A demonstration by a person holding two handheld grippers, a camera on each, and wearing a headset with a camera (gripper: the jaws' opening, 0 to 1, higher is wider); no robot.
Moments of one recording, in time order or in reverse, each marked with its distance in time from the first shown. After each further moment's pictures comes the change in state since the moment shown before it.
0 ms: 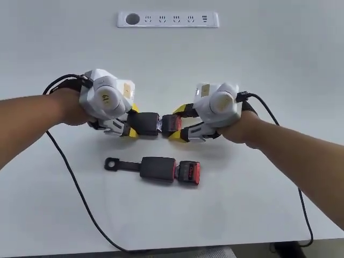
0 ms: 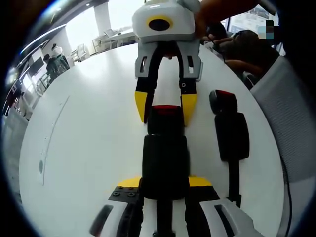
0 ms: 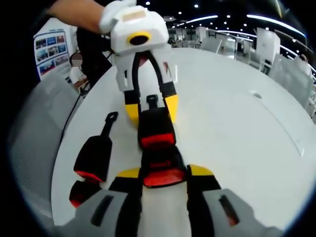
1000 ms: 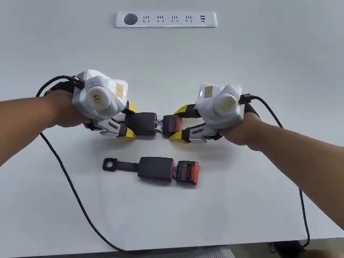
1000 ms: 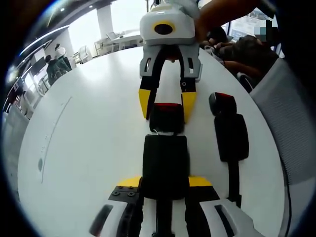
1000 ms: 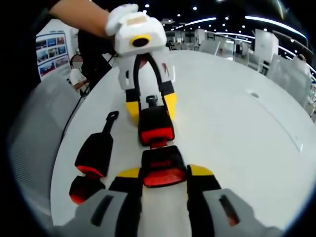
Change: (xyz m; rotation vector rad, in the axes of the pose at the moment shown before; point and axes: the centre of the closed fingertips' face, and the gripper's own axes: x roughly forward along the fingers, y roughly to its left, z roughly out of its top) left arm -0.001 -0.001 0.000 -0.012 -0.047 0.004; right arm -0.008 -0.003 -0.012 0.001 -0.024 -0.007
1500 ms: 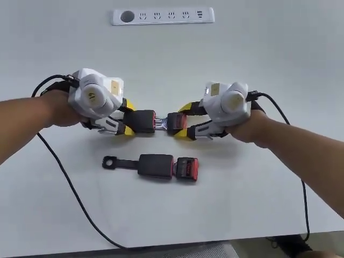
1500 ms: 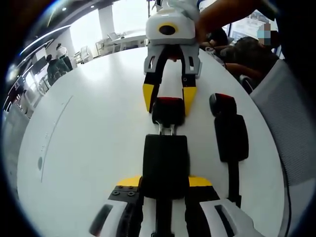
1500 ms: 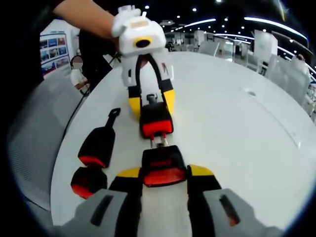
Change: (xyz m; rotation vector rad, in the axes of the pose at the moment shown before) left arm 0.000 0.000 0.001 -0.010 -0.005 -0.001; right arm -0.010 -0.001 -0.011 0.003 -0.015 -0.003
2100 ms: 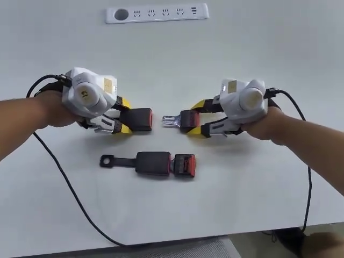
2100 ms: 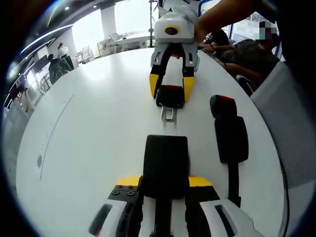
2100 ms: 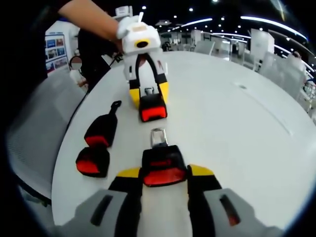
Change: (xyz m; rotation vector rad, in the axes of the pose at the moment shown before) left arm 0.000 0.000 0.000 -0.016 -0.016 0.000; right arm -0.034 0.004 -0.021 0.013 0.001 -0.023
